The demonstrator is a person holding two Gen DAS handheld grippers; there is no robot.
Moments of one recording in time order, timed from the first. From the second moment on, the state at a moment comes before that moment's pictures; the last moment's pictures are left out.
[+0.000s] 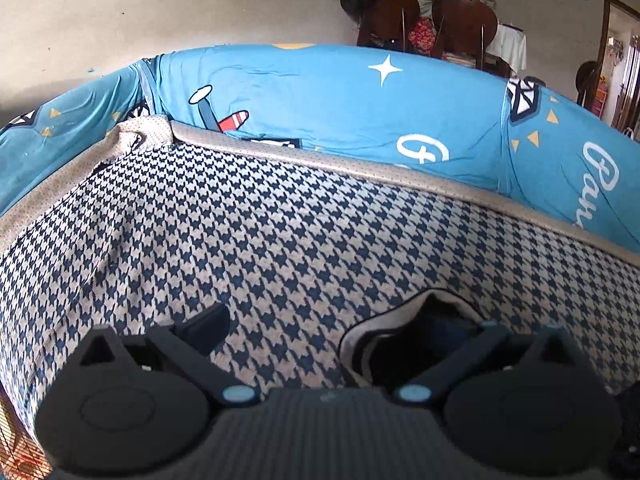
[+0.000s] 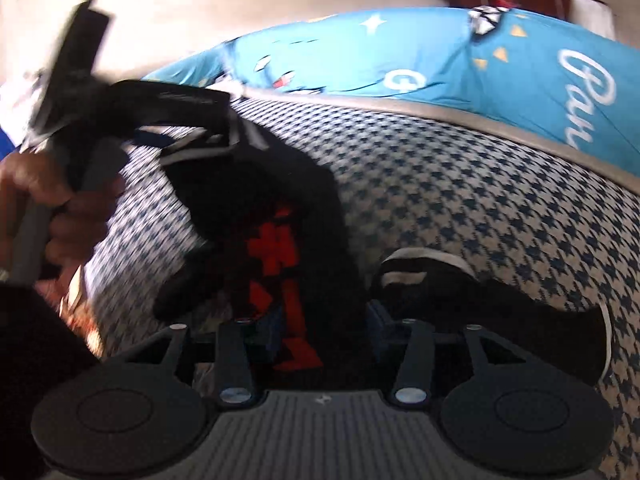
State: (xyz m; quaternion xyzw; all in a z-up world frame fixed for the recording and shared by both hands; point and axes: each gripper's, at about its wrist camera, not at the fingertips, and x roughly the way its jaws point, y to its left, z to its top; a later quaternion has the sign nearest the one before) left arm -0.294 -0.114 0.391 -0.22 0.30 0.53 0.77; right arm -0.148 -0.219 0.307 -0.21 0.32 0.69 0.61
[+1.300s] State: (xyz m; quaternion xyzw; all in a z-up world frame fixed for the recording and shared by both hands) left arm -0.303 -0.109 0.375 -0.23 0.33 0.52 0.76; right arm -0.094 -0.195 0.289 -0.19 0.37 0.63 0.66
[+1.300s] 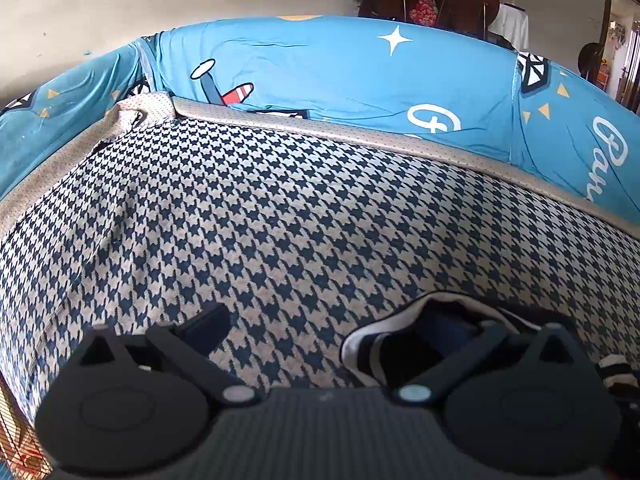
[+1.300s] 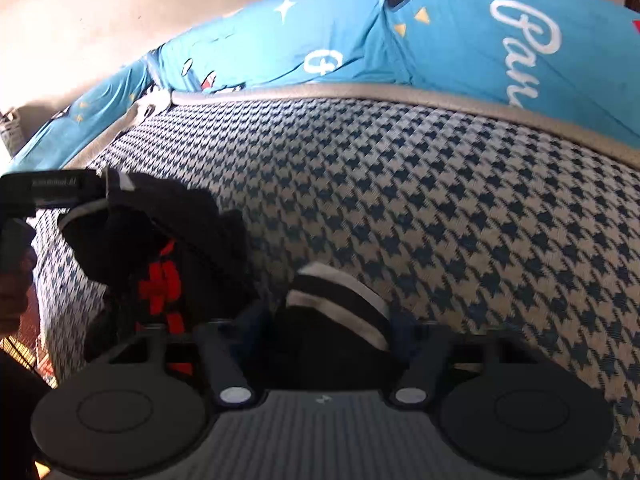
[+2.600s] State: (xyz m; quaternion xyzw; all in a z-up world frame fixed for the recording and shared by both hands) left arm -0.161 -0.078 0.440 -0.10 0.19 0.57 0.79; right arm -0.010 -0.186 0.382 0.01 0.16 0.48 0.86
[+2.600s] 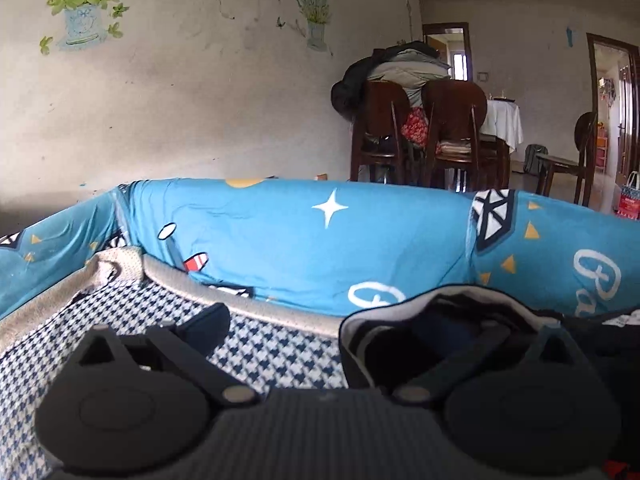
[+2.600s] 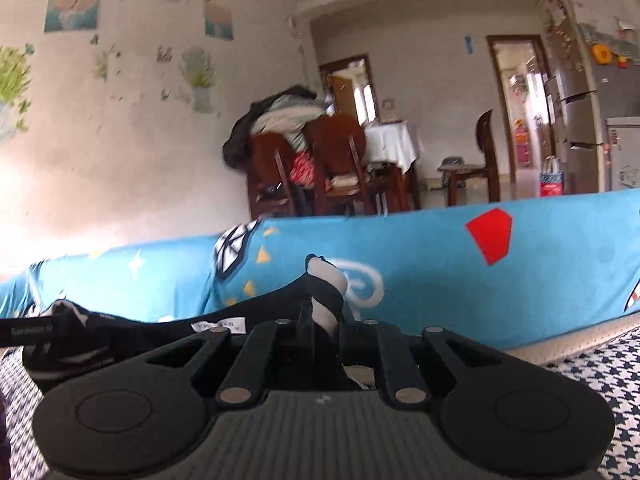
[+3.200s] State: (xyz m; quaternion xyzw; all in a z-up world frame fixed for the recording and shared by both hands) left arm -0.176 -0.058 0.418 -0.17 0.25 0.59 0.75; right arm 0.022 -0.207 0.344 -0.05 0.23 0.43 0.87
